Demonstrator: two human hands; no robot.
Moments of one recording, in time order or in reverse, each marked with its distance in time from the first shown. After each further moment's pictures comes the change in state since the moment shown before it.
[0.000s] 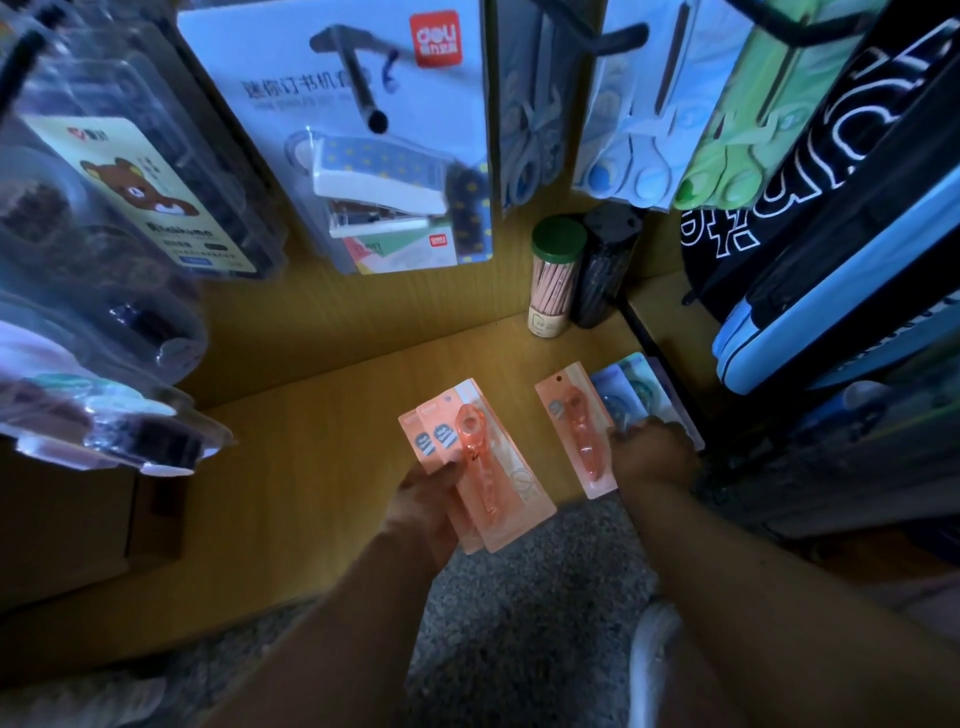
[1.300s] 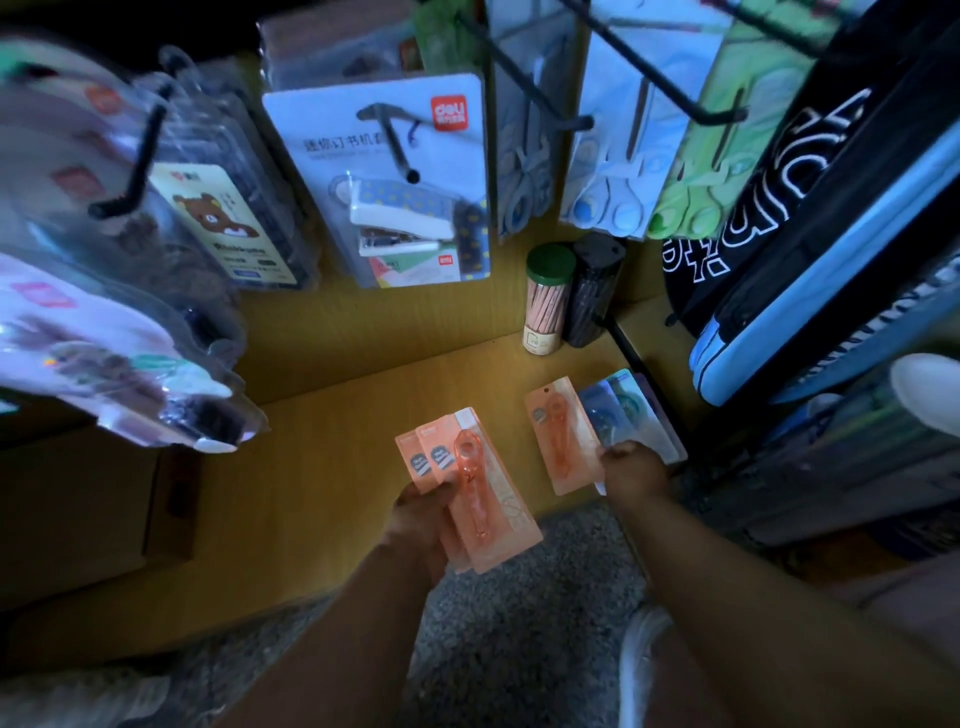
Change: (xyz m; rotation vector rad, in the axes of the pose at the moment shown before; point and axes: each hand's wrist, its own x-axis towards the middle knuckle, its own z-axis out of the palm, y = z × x) left_hand -0.024 -0.004 -0.004 0.069 0.067 0.040; right_hand -0.018 0.004 -0.019 0.431 -0.290 0.040
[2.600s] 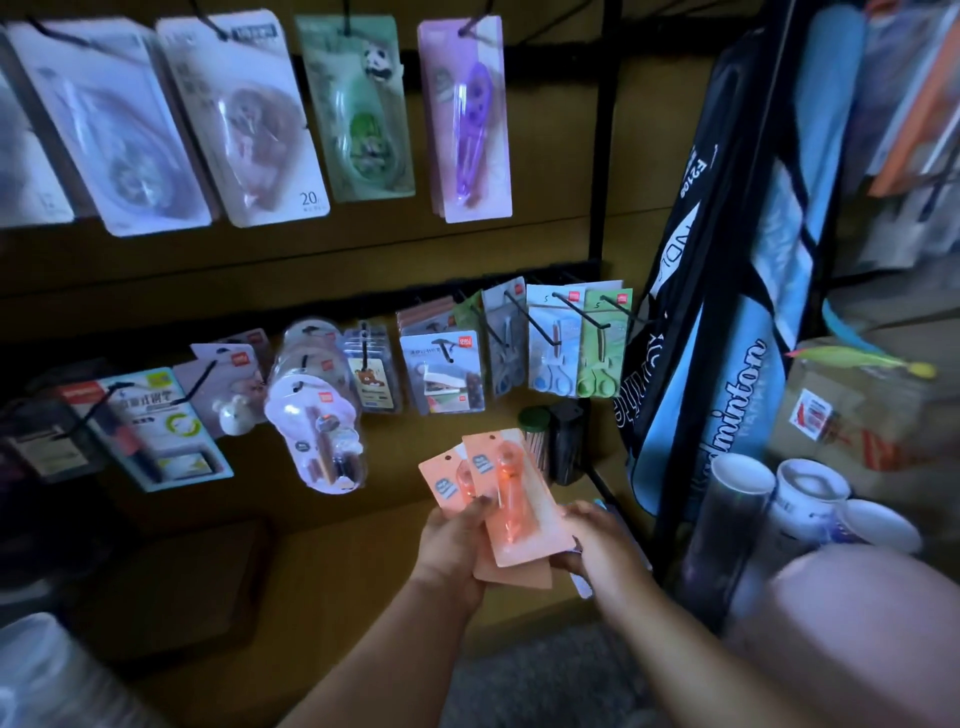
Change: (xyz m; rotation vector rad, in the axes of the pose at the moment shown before) left_hand -0.208 0.027 0.054 -0.095 -0.307 0.343; right_hand -0.222 -0.056 -0.117 0.796 -0.336 -0.329
